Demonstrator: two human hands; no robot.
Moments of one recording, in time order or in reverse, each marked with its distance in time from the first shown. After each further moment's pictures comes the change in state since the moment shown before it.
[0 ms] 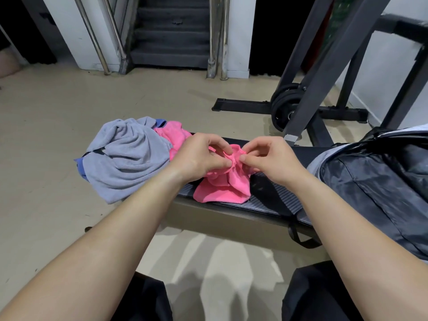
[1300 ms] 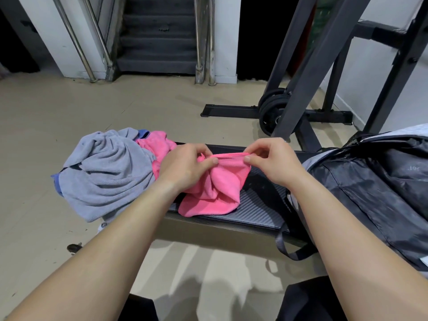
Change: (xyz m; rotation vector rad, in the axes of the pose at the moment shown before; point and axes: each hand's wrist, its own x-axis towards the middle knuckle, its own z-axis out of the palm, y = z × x) left_hand 0.032 -0.013 0.014 0.438 0.171 -0.018; right_hand 0.019 0.014 -0.042 -0.353 0.115 -0.095
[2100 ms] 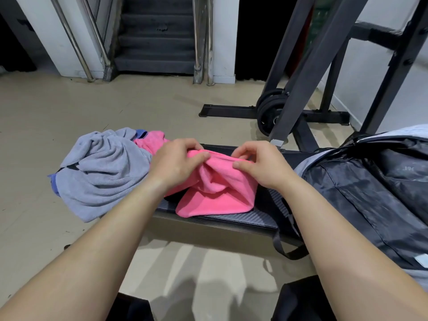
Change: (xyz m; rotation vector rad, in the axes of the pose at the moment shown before) left_hand 0.004 -0.015 -0.006 -0.052 0.058 0.039; right_hand -0.003 -0.012 0.011 -0.025 -0.091 -0.033
